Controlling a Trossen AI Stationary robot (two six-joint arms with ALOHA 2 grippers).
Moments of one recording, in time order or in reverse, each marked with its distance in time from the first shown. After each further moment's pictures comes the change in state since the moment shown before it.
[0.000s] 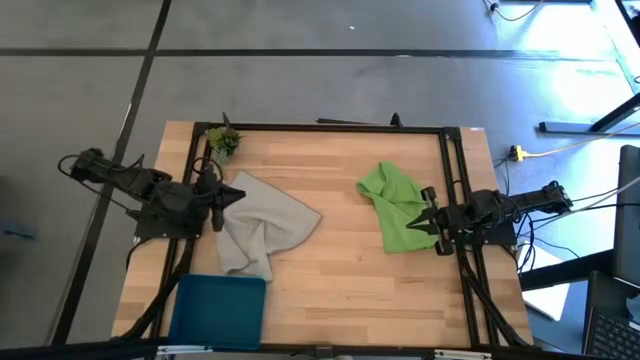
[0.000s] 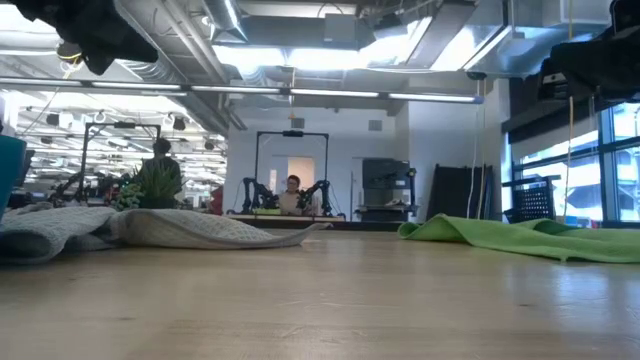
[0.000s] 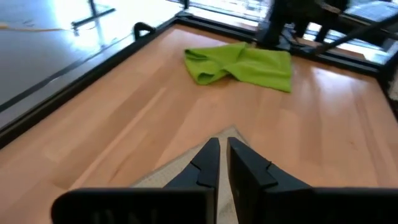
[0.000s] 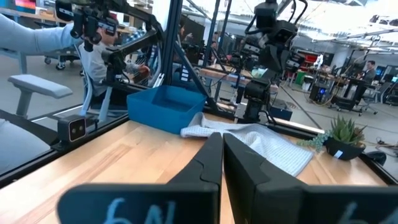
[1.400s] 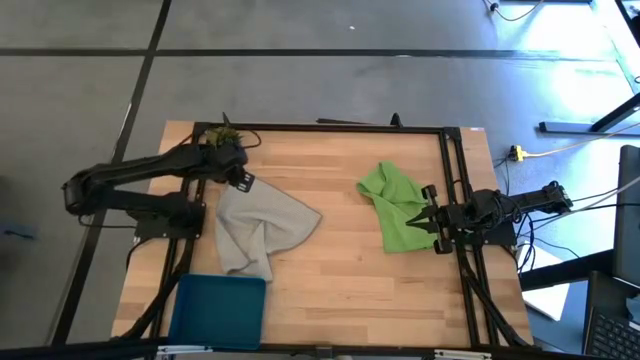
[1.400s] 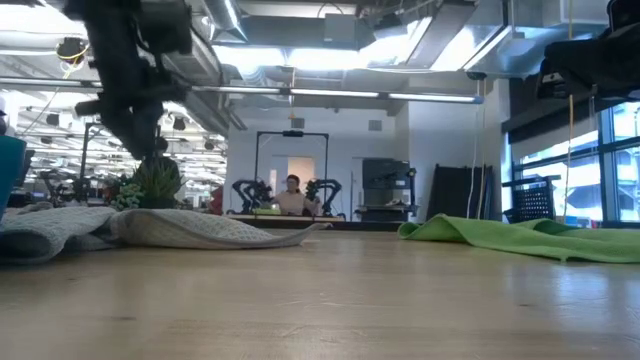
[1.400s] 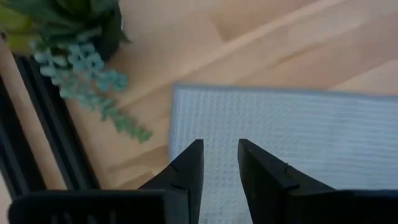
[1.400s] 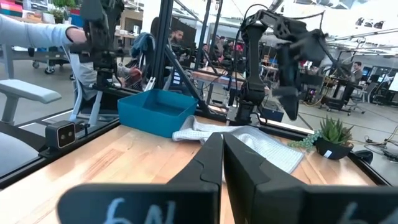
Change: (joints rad) left arm 0.812 0.563 0.178 -0.373 0.377 -0.201; right arm 0.000 0.000 0.000 0.017 0.037 0.006
